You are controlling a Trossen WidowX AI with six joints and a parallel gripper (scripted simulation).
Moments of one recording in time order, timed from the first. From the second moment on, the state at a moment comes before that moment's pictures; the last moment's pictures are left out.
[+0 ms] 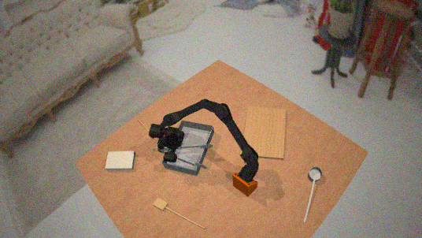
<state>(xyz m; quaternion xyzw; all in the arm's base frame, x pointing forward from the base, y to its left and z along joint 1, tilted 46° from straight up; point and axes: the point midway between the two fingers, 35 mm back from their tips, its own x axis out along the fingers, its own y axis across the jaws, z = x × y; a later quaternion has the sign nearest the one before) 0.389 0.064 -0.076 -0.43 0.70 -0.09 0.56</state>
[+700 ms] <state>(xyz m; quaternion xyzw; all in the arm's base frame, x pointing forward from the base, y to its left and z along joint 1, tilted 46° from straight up) 0.387 0.053 -0.085 -0.43 0.70 -0.09 0.56</state>
